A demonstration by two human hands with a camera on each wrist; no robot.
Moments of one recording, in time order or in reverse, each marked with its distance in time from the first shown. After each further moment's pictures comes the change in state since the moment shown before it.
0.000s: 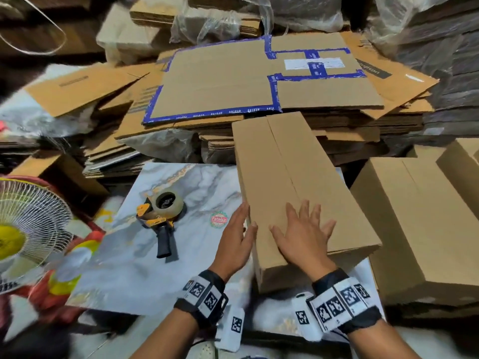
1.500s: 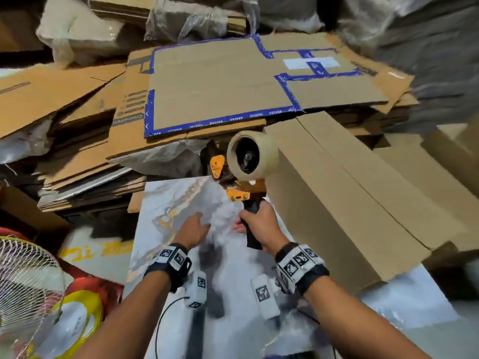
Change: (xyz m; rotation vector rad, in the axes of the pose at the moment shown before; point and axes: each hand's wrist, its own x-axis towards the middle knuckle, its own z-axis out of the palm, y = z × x) left_hand 0.141 -0.220 -0.248 0.408 -0.321 -0.341; right_hand 0.099 -0.281 0.091 1.308 0.016 0.143
